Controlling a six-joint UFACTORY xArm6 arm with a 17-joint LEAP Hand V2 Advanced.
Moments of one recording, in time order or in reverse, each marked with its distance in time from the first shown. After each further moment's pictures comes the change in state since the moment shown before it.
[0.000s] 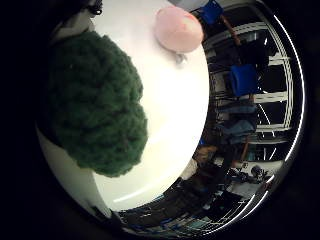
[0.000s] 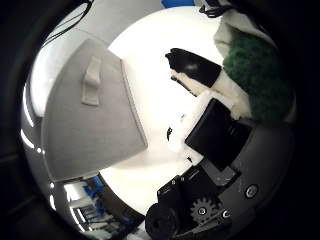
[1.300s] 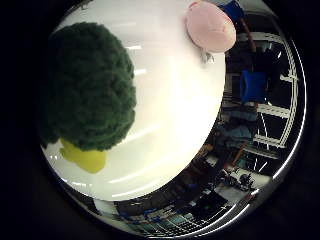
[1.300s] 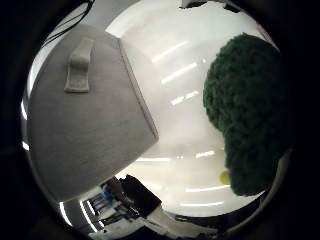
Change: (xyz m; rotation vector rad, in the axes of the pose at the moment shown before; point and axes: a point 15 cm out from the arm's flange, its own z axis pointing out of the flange) arm -0.037 -0.020 0.050 -0.167 -0.042 -0.094
